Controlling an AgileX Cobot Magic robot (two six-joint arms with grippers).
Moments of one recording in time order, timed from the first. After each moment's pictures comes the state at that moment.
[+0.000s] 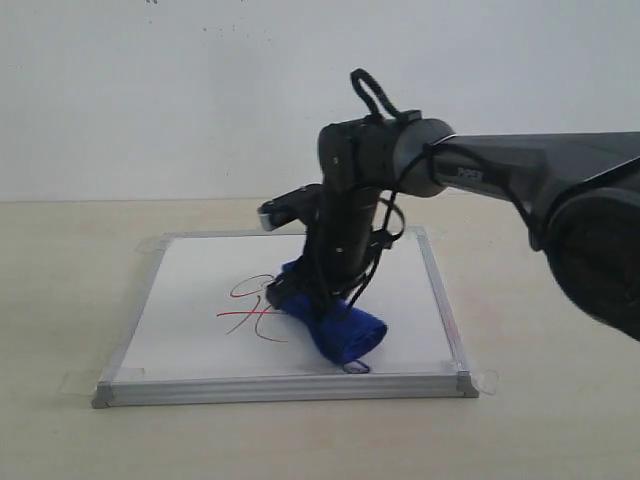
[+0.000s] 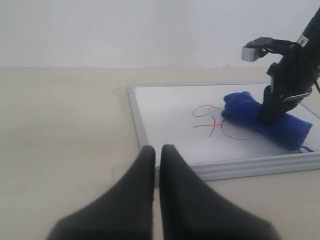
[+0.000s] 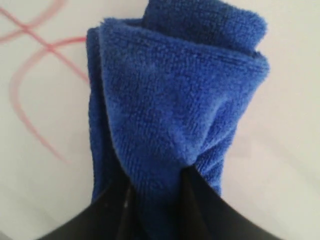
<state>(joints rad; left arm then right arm) -0.02 0.00 0.00 -0.13 0.29 0.06 0.58 2.39 -1.99 0.09 1.03 -0.17</state>
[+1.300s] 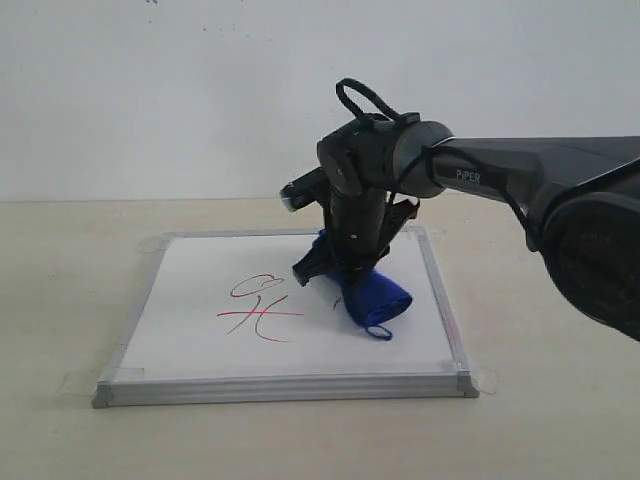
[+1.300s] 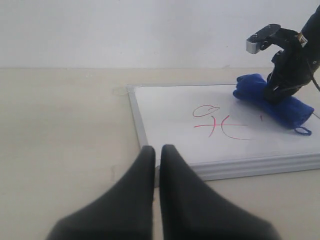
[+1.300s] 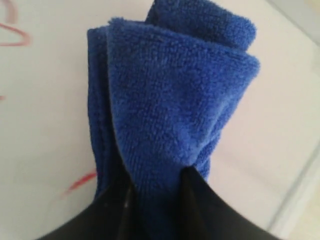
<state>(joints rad) -0.02 0.00 0.00 -0.13 0.29 0.06 0.55 2.40 -2.01 -0.26 0.95 0.10</state>
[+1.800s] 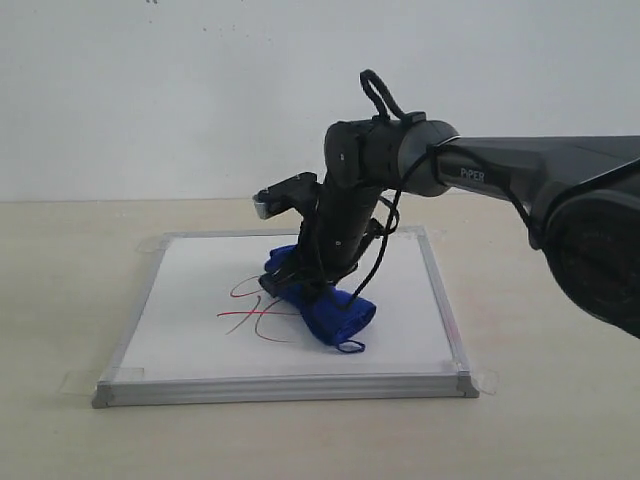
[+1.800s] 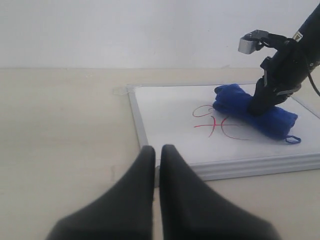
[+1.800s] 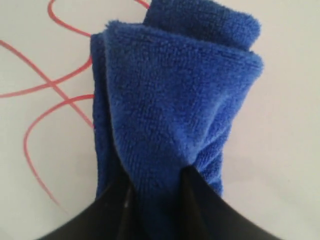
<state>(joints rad) -0.02 0.00 0.00 -0.13 0.29 0.06 0.54 2.41 -2.01 0.15 0.93 -0.28</state>
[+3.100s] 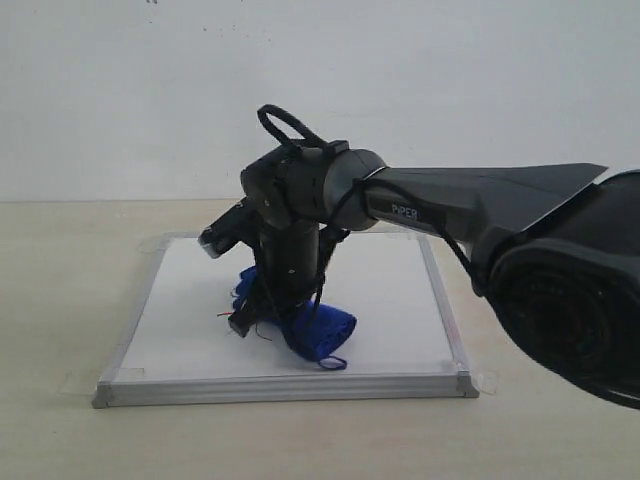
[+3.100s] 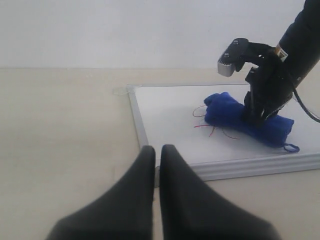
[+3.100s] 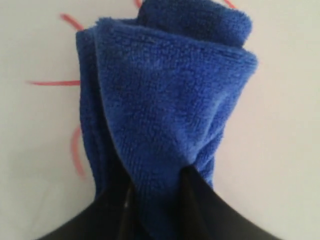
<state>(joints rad) -0.02 0.00 0.00 -0.13 0.29 0.06 0.70 2.44 -2.04 -0.20 0.99 -0.07</state>
